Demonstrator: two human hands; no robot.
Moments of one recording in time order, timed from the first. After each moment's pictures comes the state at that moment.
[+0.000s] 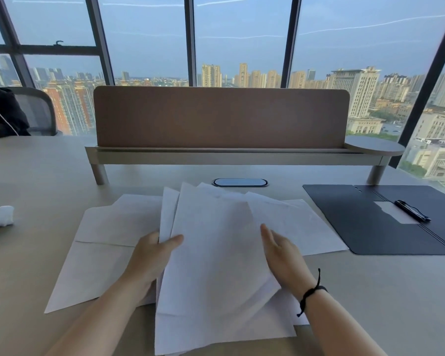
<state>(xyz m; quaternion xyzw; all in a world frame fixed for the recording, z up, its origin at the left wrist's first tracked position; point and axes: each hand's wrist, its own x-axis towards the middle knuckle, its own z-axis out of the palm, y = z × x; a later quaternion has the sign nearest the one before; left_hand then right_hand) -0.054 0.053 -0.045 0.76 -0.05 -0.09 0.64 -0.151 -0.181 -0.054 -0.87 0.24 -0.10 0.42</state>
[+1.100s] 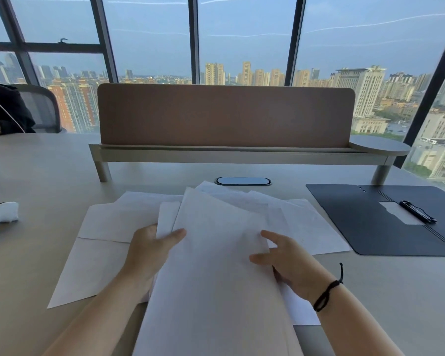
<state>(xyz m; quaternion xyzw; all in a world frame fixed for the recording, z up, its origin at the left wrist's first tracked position) -0.056 0.055 -0.038 0.74 -0.06 -0.03 0.67 -0.159 -0.188 -0.047 -0.71 0.22 0.00 0.67</state>
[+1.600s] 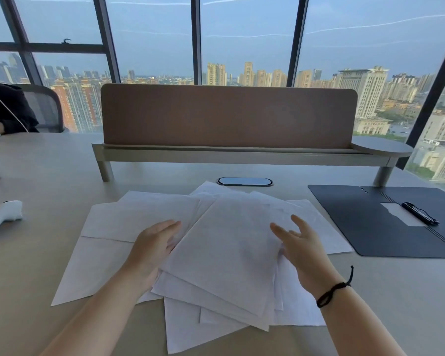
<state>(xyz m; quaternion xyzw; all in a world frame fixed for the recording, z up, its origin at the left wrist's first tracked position) -0.047 0.050 -0.037 0.62 -0.01 -0.13 0.77 -0.156 -0.197 -0.036 -0.64 0.28 -0.17 0.70</state>
